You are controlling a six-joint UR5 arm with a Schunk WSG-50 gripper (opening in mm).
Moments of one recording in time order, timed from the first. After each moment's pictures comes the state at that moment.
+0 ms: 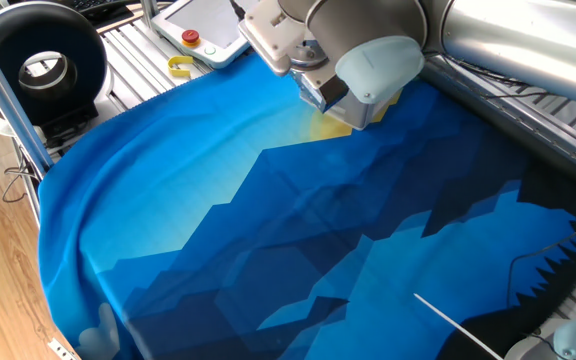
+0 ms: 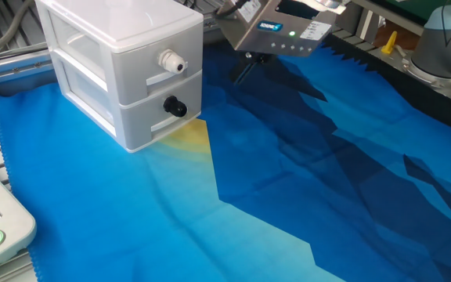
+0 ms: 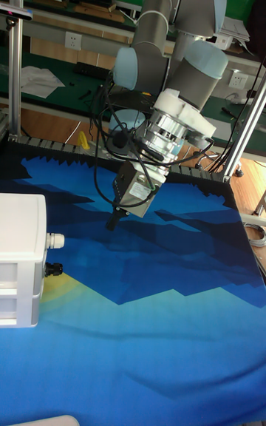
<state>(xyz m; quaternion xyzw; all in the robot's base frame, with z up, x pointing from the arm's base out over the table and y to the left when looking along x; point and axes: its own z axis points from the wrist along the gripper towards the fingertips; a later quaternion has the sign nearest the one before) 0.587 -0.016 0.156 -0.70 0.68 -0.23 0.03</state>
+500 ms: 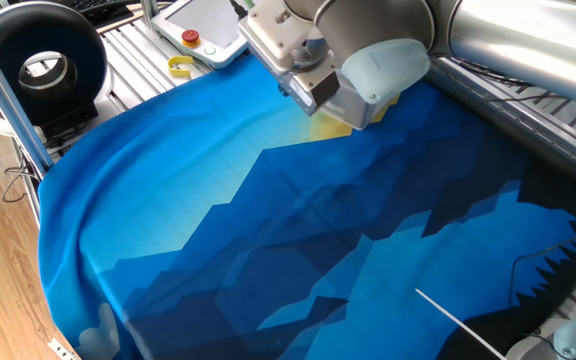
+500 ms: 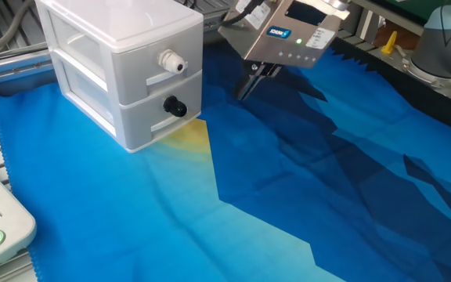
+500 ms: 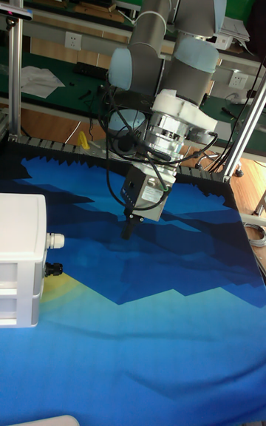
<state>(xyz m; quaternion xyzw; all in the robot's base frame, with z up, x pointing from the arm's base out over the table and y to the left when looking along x) 0.605 0.010 0.156 -0.71 0.67 -0.22 0.09</state>
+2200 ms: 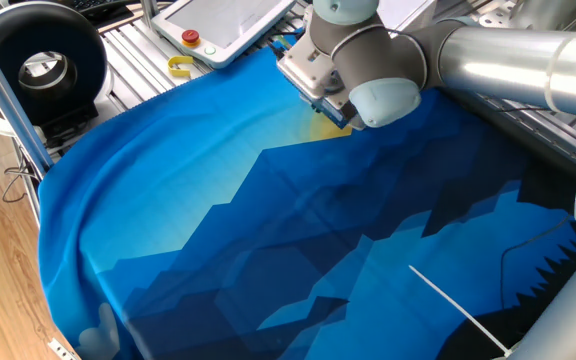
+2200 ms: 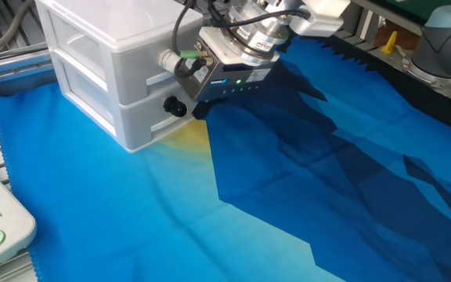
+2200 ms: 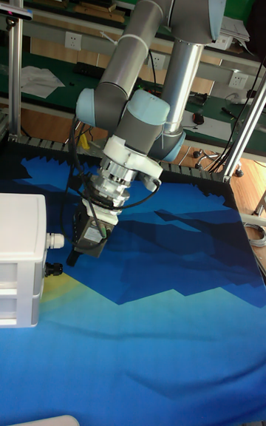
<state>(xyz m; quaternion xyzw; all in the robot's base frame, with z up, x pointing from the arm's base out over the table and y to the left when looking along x) 0.595 -0.095 0.053 -0.72 0.66 -0.22 0.01</state>
